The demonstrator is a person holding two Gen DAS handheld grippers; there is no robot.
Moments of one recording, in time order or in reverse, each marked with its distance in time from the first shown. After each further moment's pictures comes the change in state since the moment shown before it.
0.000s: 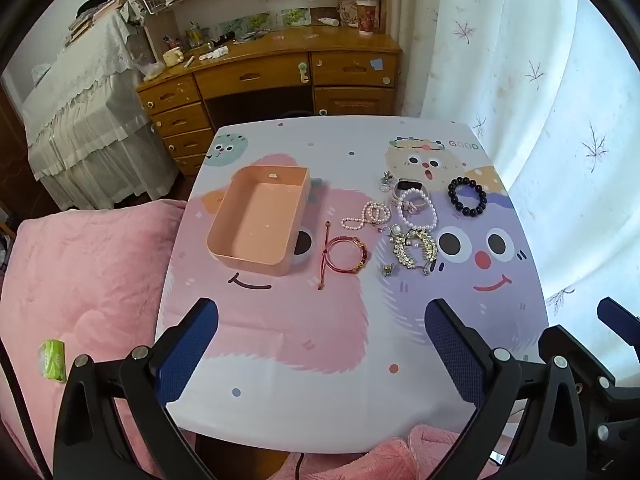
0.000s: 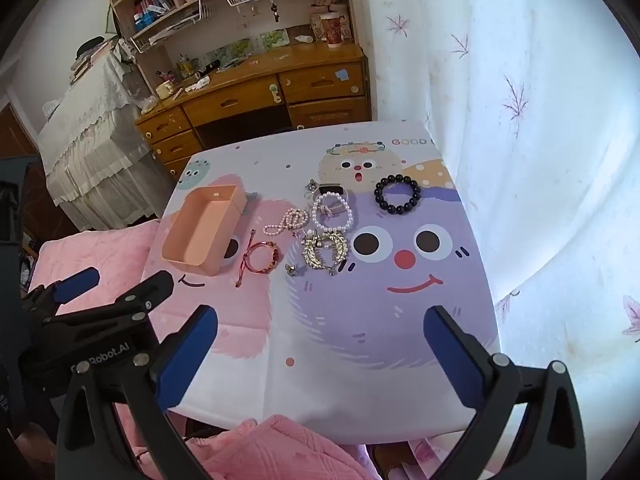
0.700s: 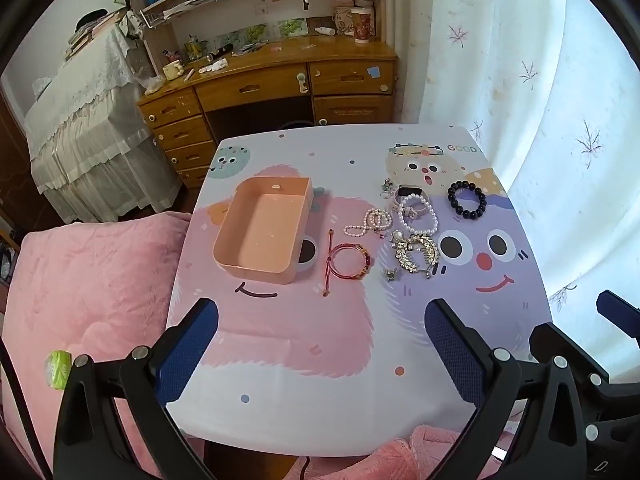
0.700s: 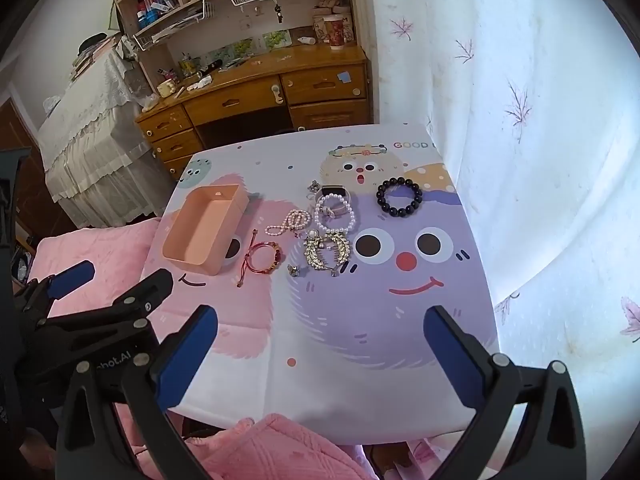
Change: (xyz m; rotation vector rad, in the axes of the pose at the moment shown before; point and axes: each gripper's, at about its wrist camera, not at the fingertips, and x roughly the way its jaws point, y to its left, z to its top) left arm -0.006 -0.003 -0.004 0.035 -0.040 0.025; right arm -0.001 0.008 -0.001 -0.010 0.007 -0.010
